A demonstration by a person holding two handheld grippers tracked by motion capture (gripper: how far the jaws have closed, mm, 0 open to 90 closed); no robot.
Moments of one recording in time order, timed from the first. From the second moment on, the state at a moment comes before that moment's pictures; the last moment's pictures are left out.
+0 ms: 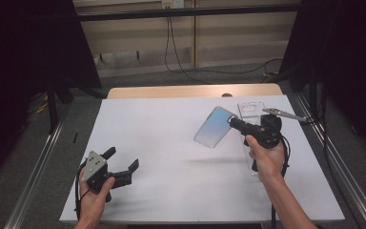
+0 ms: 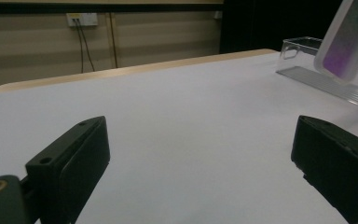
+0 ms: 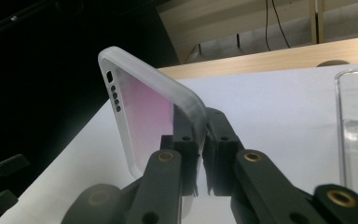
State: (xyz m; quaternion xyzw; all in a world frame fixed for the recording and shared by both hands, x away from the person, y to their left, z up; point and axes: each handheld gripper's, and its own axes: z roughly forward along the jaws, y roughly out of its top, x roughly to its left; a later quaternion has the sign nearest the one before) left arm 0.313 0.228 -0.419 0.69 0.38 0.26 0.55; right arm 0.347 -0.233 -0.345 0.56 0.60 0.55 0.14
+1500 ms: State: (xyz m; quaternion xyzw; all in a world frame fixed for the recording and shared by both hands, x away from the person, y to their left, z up) left arm 0.308 0.243 -0.429 0.67 0.38 0.29 0.56; right arm 0.368 -0.303 -0.293 0.55 0.61 0.51 0.26
